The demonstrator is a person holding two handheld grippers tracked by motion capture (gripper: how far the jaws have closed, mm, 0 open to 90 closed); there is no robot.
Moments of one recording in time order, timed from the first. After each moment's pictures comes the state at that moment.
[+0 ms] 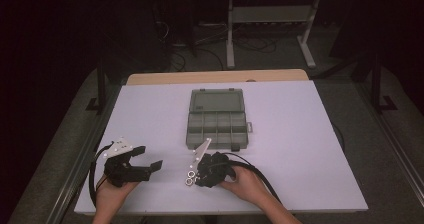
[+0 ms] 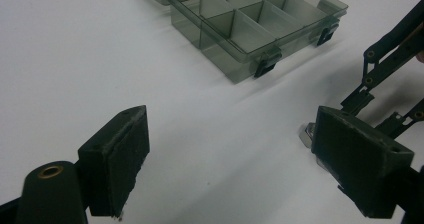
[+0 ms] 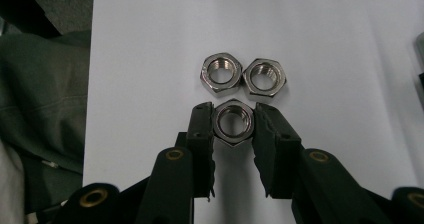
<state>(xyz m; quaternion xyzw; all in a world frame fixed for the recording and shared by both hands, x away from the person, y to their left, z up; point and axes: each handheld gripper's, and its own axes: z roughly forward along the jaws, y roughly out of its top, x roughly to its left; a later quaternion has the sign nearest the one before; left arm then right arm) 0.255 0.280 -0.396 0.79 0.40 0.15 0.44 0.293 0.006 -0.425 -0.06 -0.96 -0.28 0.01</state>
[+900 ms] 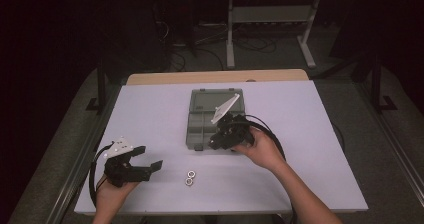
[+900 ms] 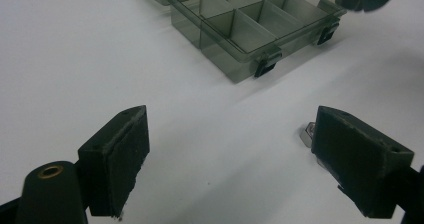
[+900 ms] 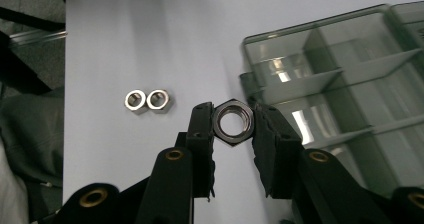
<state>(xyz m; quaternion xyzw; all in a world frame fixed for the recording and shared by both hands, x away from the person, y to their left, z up) 0.255 0.279 -0.396 0.79 0.40 0.15 0.44 0.357 -0.048 -0.358 -0.14 -0.93 -0.34 0.00</state>
